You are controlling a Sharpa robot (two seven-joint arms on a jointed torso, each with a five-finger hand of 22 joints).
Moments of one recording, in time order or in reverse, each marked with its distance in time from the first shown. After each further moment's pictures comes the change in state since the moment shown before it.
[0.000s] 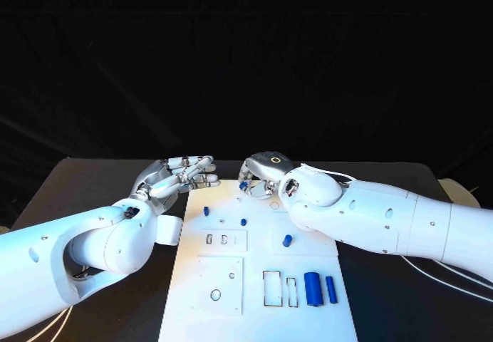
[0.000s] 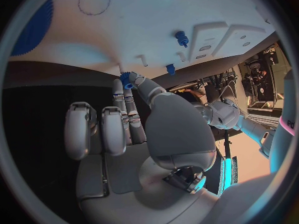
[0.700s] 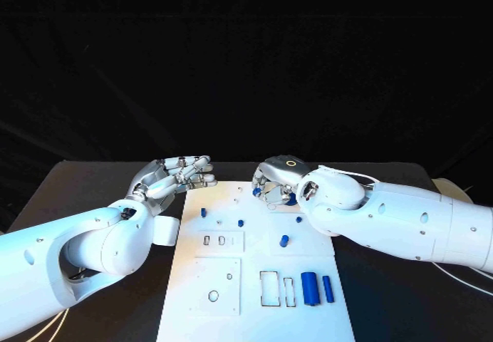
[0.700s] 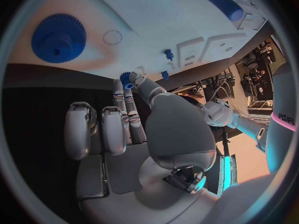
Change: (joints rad) left arm 0.000 -0.003 0.000 -0.002 -0.007 -0.003 0.006; left_hand 0.000 0.000 0.000 0.000 0.000 0.000 0.000 0.000 0.000 0.000 0.000 0.000 0.000 0.000 0.000 0.000 0.000 0.000 0.000 0.000 0.000 0.001; right arm 0.010 -0.150 0.001 0.150 -0.002 0.060 0.000; right_hand -0.003 0.003 -0.003 -0.003 0.007 0.001 -0.001 0.002 -0.002 0.000 0.000 0.008 -0.002 0.000 0.000 -0.004 0.000 0.000 0.000 0.000 0.000 0.002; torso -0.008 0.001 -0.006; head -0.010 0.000
